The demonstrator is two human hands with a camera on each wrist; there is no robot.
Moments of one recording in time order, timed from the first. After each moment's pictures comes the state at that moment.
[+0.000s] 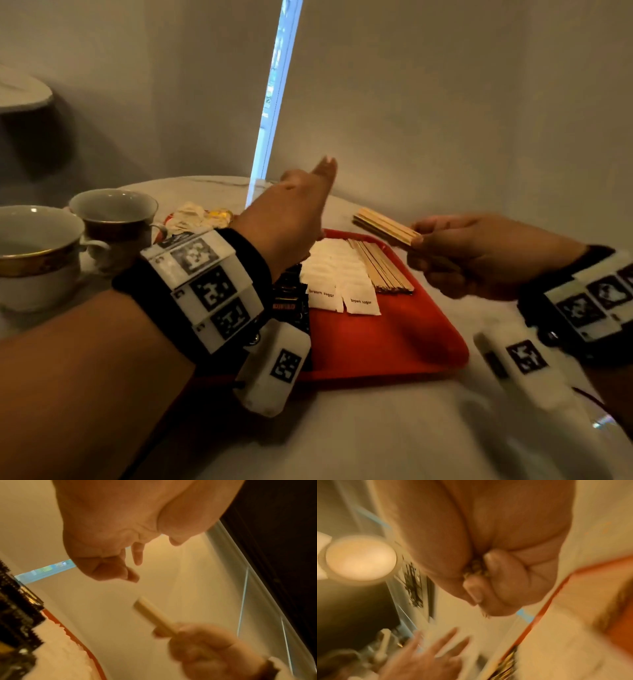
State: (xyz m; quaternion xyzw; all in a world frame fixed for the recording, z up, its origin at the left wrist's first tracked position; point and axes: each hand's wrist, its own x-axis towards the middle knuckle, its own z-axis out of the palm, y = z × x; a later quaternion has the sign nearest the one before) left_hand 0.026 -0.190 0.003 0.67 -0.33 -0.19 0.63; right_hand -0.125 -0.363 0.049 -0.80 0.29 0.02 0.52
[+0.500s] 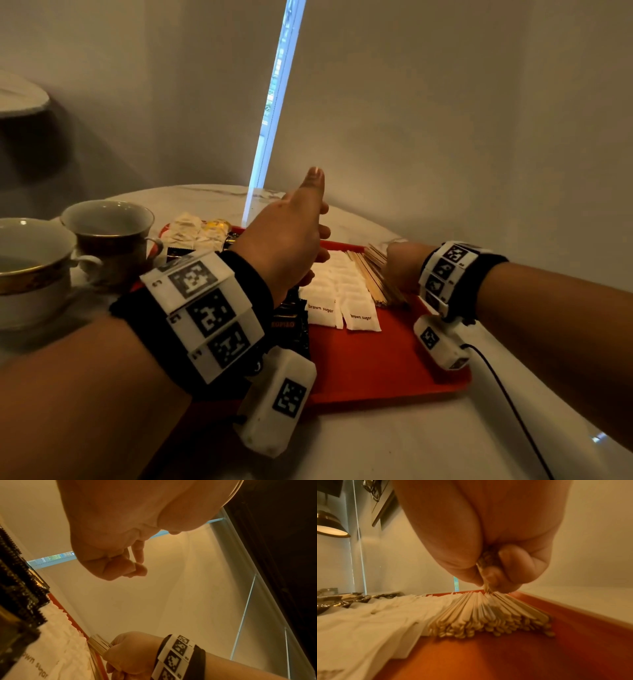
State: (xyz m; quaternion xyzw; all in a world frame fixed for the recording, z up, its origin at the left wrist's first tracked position) left_hand 0.028 -0.195 0.002 0.60 -0.25 -0.27 0.71; right_hand -0.024 -0.436 -0.017 -0.91 0.39 0.11 -0.08
